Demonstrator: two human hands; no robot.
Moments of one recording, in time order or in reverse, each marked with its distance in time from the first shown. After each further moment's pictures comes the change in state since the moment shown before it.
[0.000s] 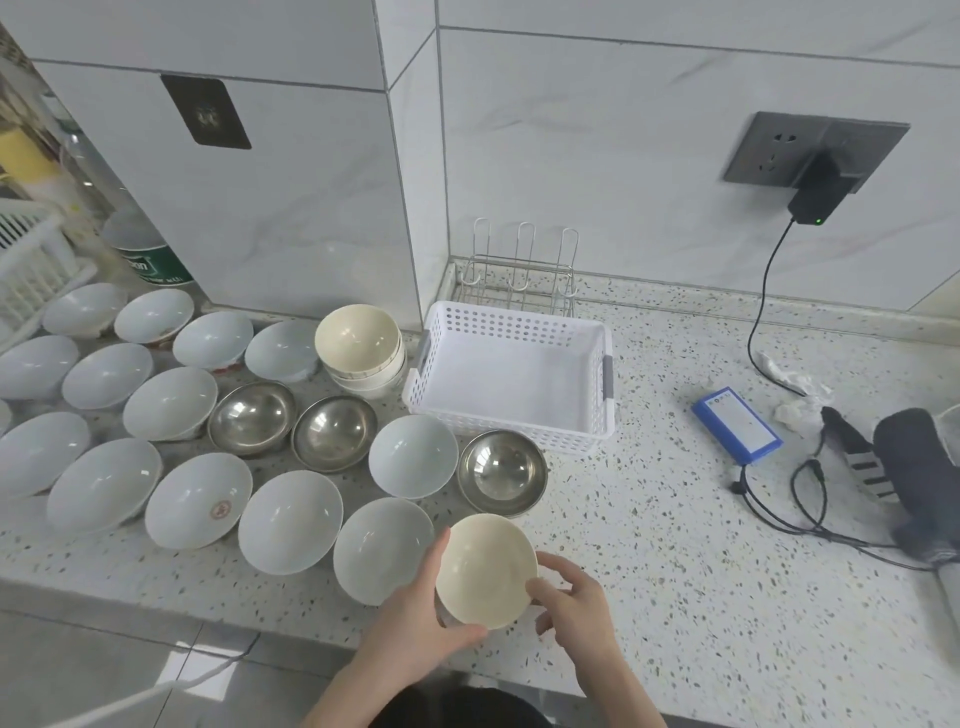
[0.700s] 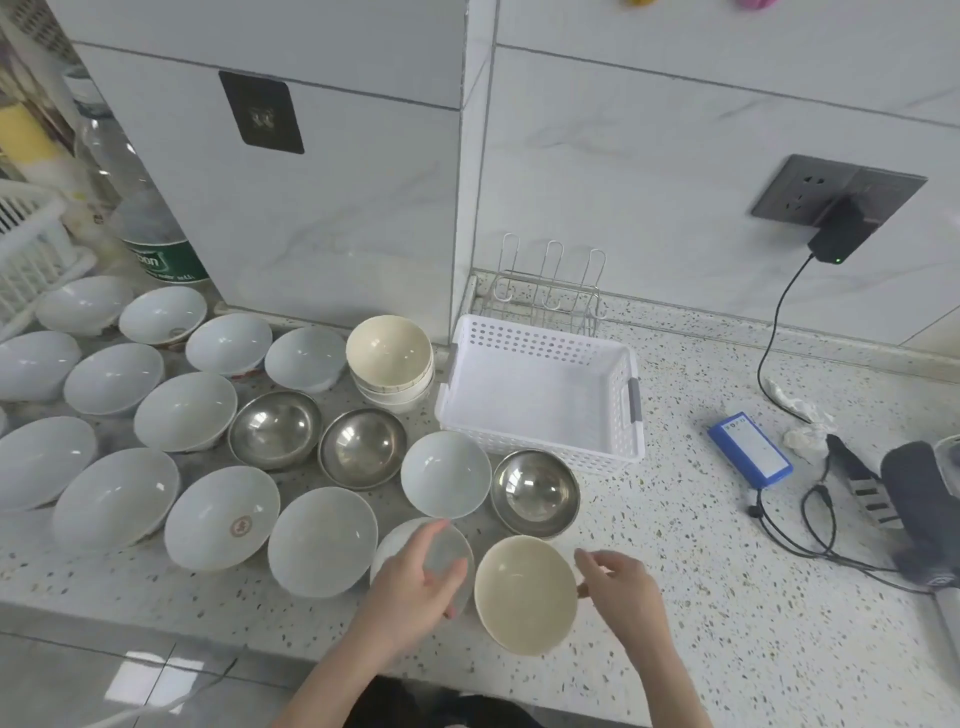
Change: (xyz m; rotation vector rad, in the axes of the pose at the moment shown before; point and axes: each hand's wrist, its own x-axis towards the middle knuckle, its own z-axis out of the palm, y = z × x) left_hand 0.013 -0.005 -0.070 -0.161 0.041 0.078; right_hand 0.007 -0.043 0.008 -0.391 0.240 -0.047
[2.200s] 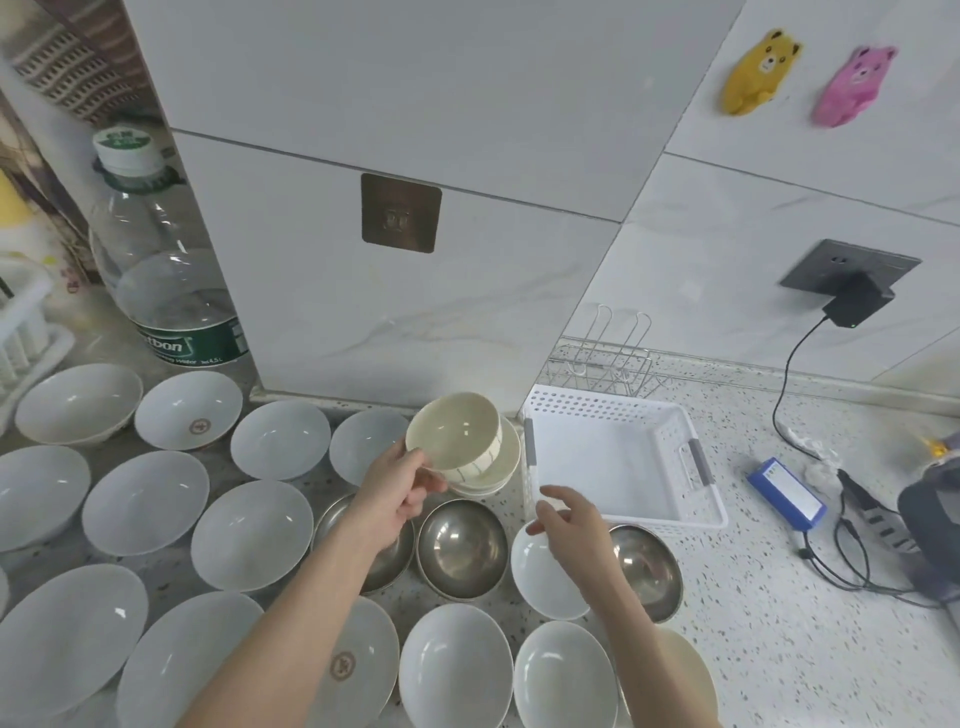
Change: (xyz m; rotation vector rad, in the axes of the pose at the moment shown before) left_hand 0.173 0.001 -0.218 -0.845 -0.081 -0.161; right_hand 0.030 -0.194 0.141 0.084 0.077 -0.100
